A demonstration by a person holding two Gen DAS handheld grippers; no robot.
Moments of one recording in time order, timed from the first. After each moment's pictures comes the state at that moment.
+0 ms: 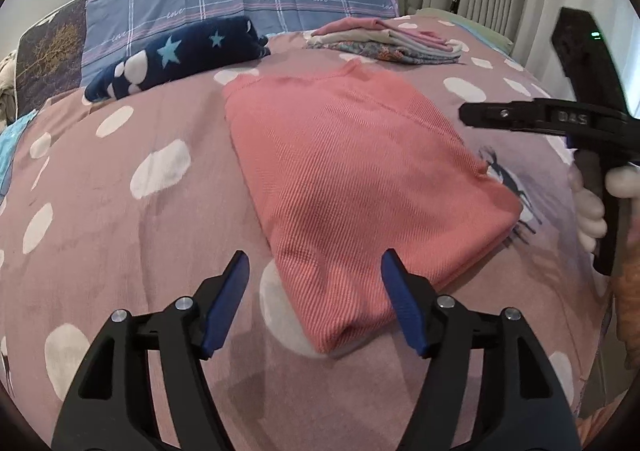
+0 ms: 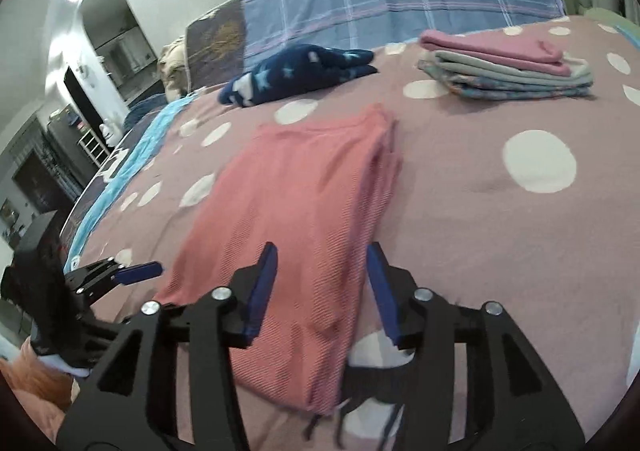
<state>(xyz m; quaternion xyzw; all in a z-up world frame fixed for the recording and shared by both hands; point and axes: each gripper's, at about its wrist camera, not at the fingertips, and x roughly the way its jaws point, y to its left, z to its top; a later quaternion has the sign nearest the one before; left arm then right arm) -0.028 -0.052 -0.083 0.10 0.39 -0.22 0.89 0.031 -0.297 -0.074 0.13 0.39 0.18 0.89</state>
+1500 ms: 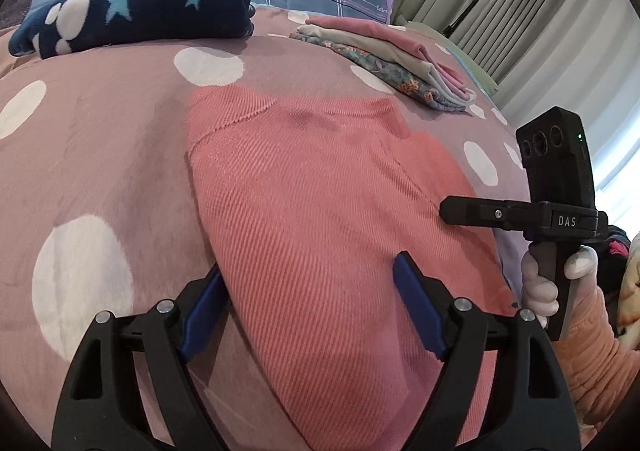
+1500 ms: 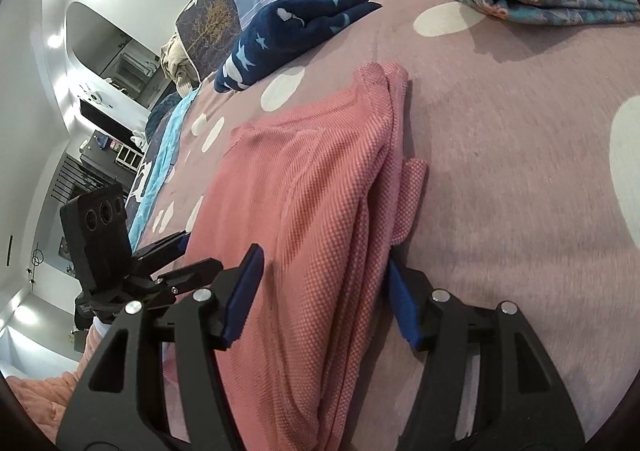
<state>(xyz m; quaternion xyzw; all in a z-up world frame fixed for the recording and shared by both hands) 0.124 -0.055 -0.105 -0.04 0.45 -0.32 0.83 0.123 -0.302 -0.117 0.24 0.48 0.25 0.80</state>
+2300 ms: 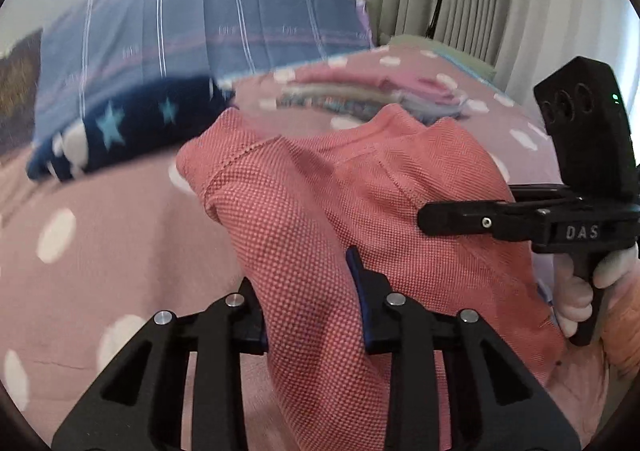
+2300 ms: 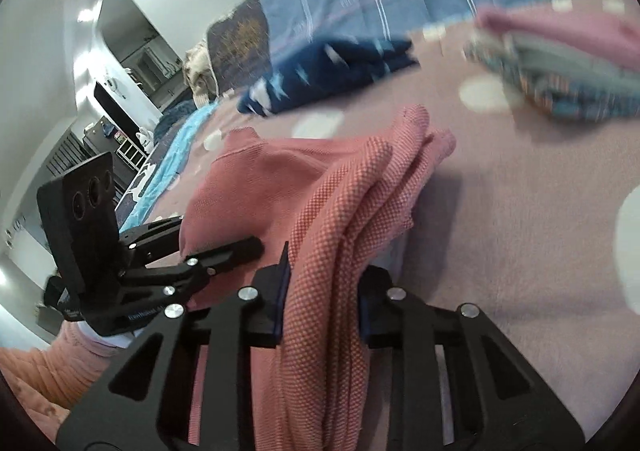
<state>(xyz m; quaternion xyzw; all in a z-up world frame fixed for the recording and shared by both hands) 0.096 -0.091 -0.056 0.10 0.33 -0.29 0.89 0.107 -0.278 -0.079 0.17 0.39 0.26 0.87</state>
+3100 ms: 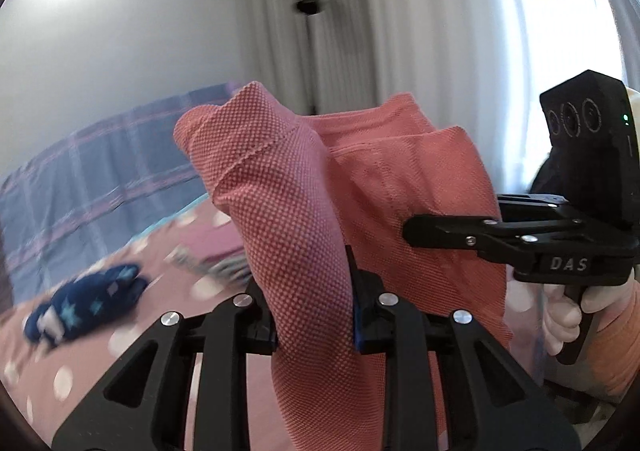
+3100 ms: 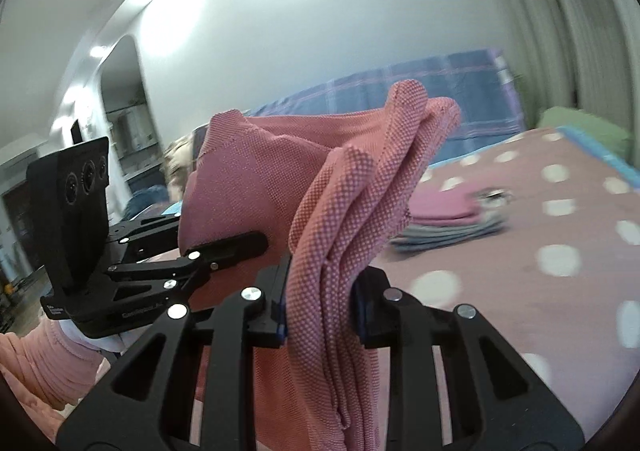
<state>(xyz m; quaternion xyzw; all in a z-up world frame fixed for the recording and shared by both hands) -0.055 -0.243 0.074 0.17 0.15 -0.43 0.87 -0.098 -0.376 0.068 0.12 0.18 0.12 0.97</state>
